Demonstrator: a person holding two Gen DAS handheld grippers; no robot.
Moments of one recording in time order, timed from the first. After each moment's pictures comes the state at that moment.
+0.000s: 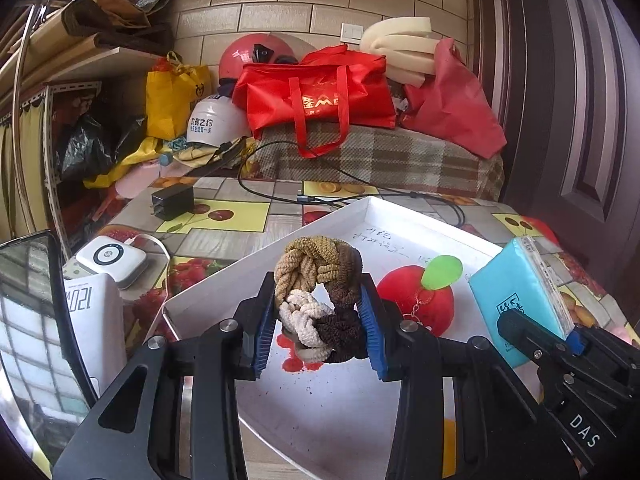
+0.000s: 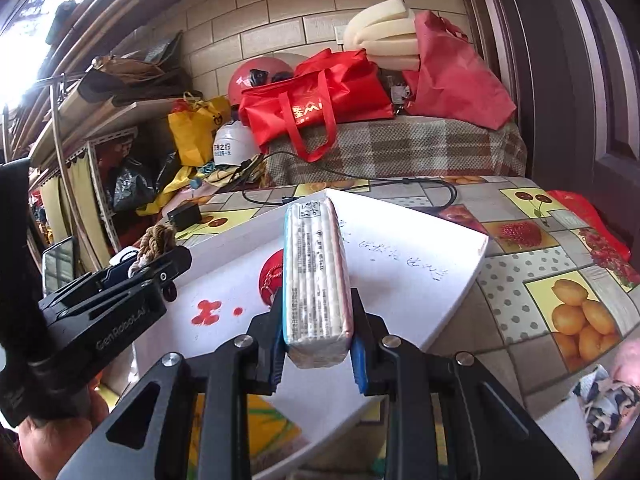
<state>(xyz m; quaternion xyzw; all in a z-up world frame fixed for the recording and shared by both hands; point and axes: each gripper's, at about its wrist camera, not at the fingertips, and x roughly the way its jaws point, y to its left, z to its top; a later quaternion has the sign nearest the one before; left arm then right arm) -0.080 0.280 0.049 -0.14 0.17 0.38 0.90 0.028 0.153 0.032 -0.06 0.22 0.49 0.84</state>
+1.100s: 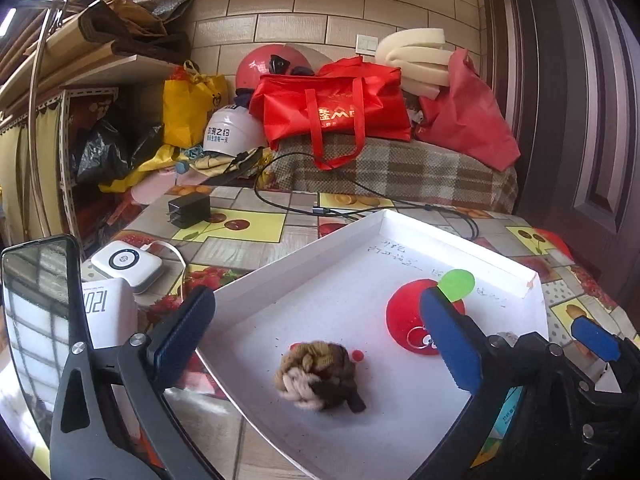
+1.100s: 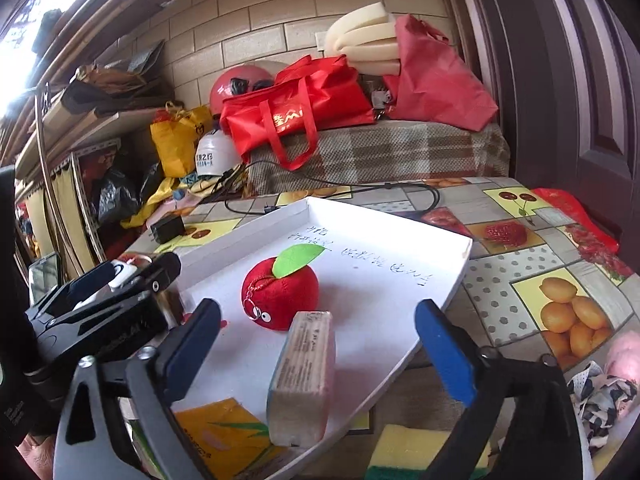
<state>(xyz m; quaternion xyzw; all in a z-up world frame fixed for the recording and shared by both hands) -0.087 0.279 0.054 -0.13 0.15 0.41 0.89 0.032 0.142 0.036 -0.04 0.21 0.47 0.86</state>
